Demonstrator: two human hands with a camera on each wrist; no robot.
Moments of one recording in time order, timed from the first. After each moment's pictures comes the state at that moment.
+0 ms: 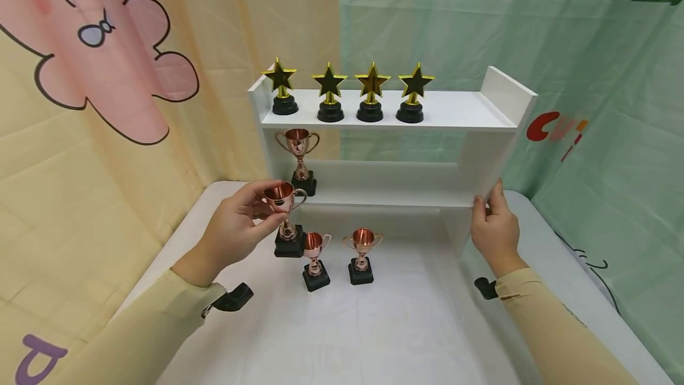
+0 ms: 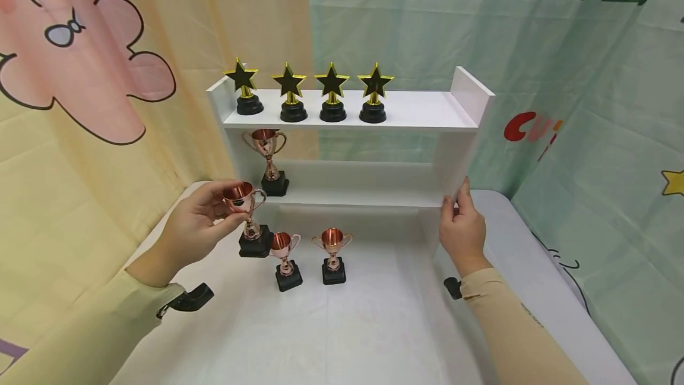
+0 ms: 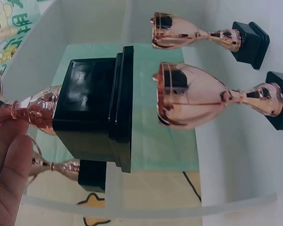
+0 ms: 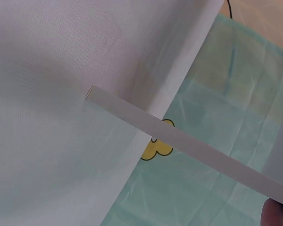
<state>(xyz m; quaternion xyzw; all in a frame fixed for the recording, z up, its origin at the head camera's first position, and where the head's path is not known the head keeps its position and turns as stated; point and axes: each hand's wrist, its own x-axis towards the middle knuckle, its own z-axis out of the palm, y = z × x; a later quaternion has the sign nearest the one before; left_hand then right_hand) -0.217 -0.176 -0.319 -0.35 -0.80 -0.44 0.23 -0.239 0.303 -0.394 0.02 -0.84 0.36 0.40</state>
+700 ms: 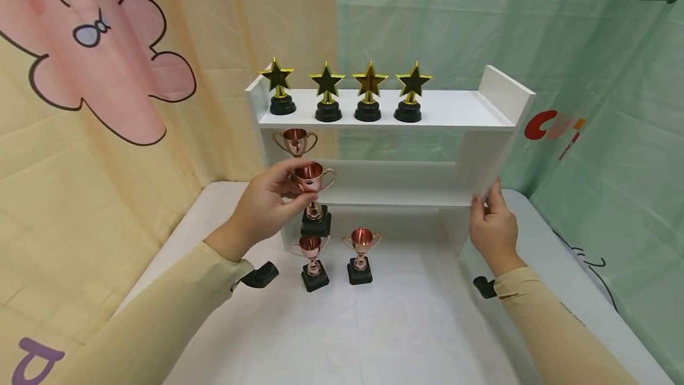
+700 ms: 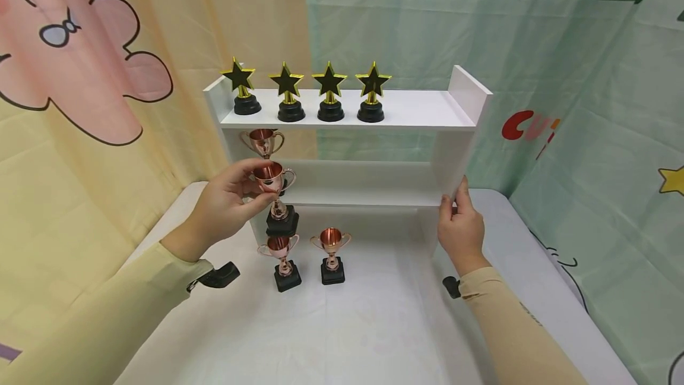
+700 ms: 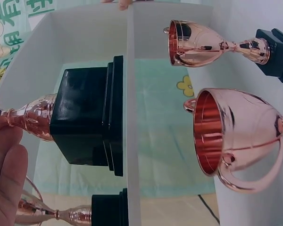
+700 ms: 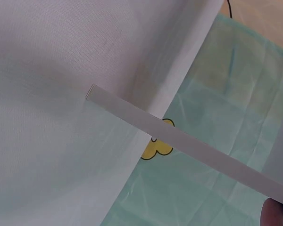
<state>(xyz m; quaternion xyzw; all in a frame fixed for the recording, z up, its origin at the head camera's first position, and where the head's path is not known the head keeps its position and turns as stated) -0.241 -0.131 -0.294 -0.38 -0.77 -0.46 0.21 -0.239 0.303 -0.395 0.02 -0.84 0.36 0.39</state>
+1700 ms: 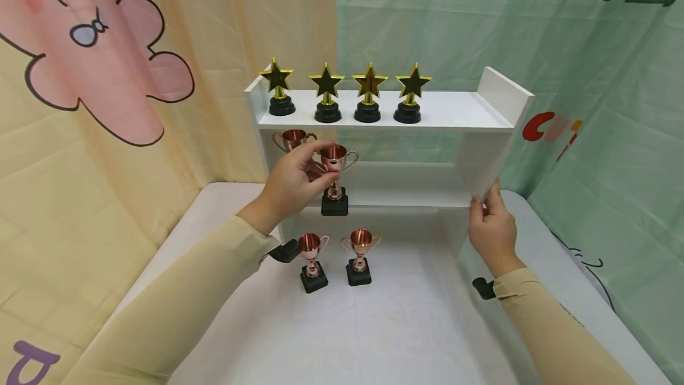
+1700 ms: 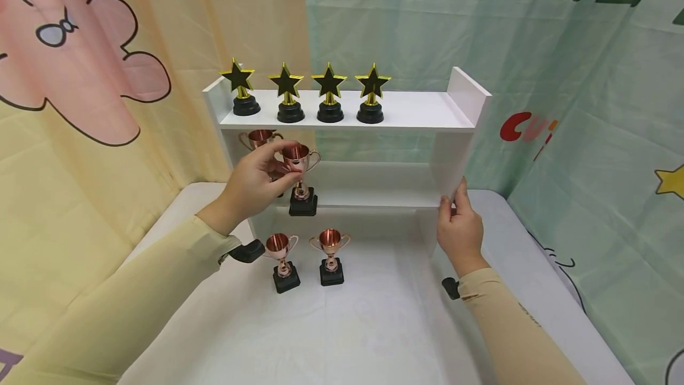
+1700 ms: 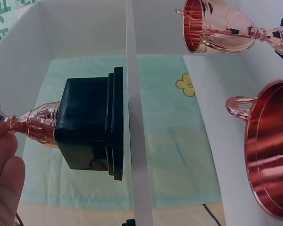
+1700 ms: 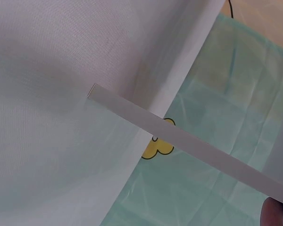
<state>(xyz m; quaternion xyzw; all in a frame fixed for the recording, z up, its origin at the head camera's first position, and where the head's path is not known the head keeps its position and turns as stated) -0.277 -0.095 -0.278 -0.37 -0.80 -0.42 0.21 -0.238 0.301 -0.393 0.01 -0.85 0.36 0.38</state>
